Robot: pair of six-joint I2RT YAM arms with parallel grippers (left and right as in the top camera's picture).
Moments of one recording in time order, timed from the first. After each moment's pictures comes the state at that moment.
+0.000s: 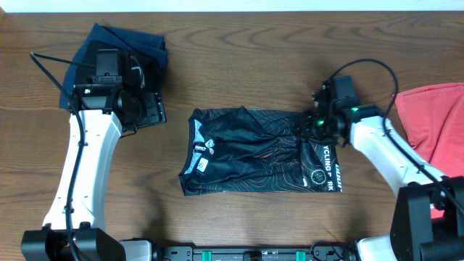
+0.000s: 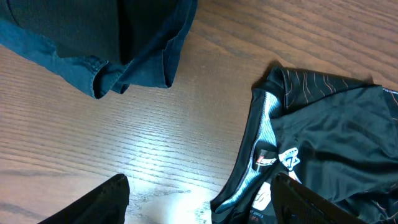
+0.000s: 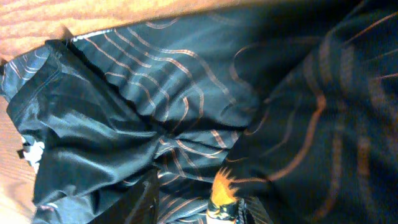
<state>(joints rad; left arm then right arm) 0.02 1.50 1.30 -1.05 0.07 -0.20 0.17 1.62 1.00 -0.64 -0.33 0.45</state>
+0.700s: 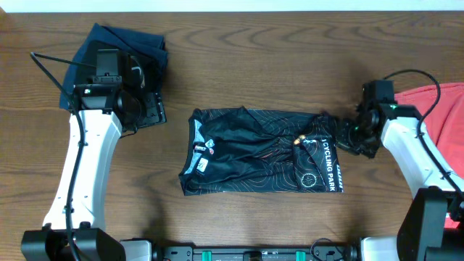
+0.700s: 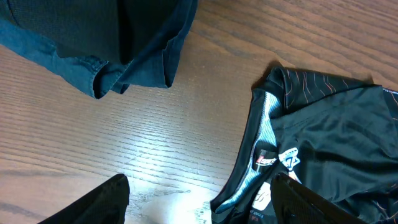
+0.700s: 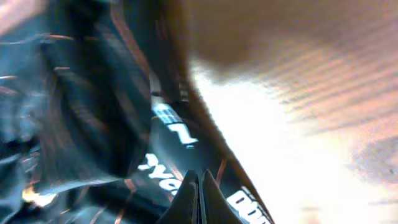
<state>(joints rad) 0.02 1.50 1.30 -1.05 0.07 -0.20 -0.03 1.59 0.99 -0.85 -0.14 0.48</state>
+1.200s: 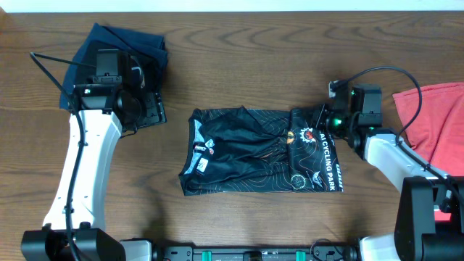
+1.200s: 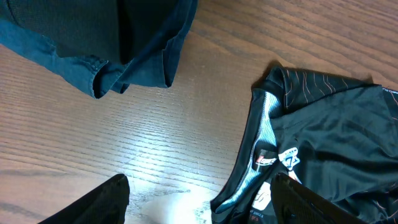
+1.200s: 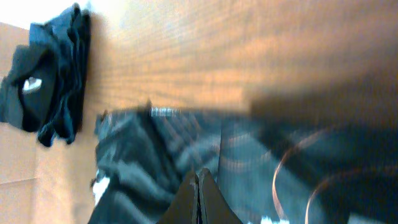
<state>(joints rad) 0.02 1.50 1.30 -1.05 0.07 -0.20 0.03 1.62 0.77 -0.05 -0.64 0.49</state>
